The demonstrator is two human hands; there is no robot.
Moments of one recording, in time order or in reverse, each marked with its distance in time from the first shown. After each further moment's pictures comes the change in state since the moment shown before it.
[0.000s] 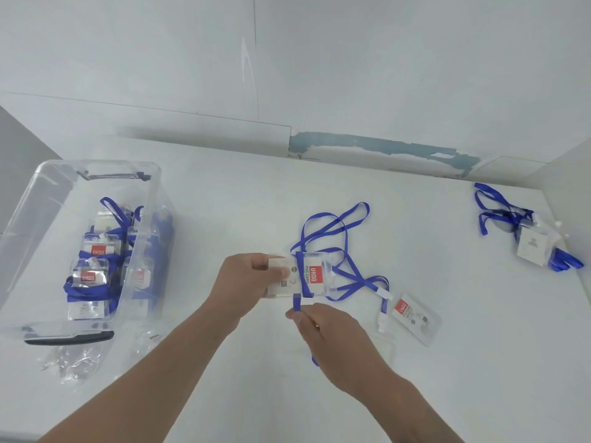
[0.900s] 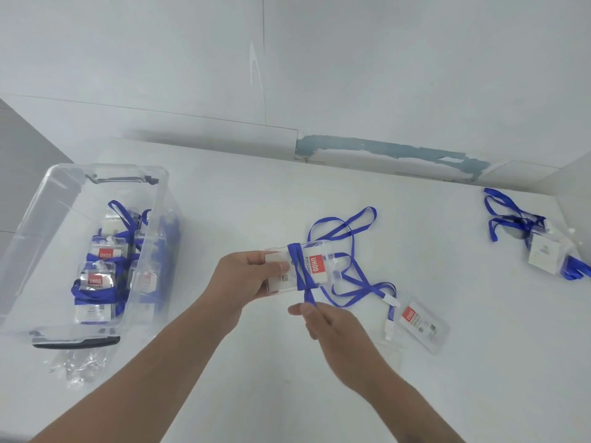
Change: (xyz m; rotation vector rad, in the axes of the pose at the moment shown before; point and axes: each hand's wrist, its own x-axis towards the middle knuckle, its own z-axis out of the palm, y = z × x) left_hand -0.002 0.017 -0.012 -0.166 -0.021 -0.064; right_hand 0.014 0.000 0.001 0.414 0.023 0.058
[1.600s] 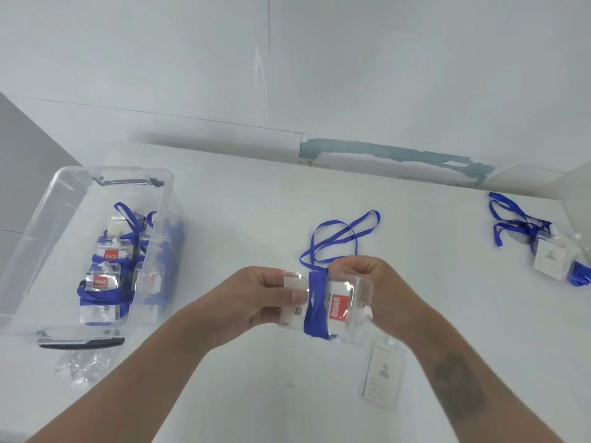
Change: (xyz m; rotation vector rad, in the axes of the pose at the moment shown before) left_hand -0.015 0.000 -0.014 -0.009 -0.511 -0.060; right_hand 0.027 -0.035 -0.064 0.598 -0.133 0.003
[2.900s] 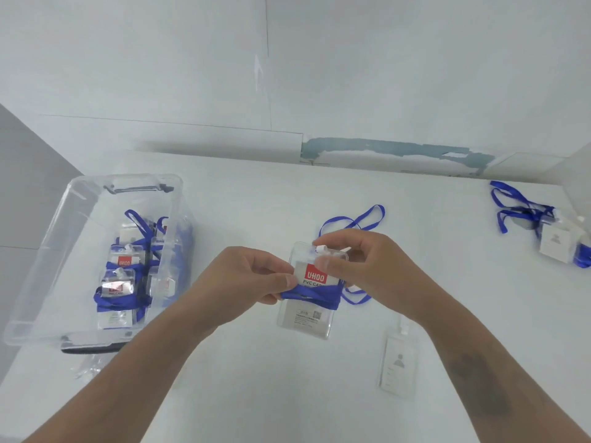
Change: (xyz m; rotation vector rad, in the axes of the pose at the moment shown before) left_hand -0.028 0.027 -0.002 0.455 0.387 0.070; right_hand -0.012 -0.026 0.025 -0.537 0.086 -0.151
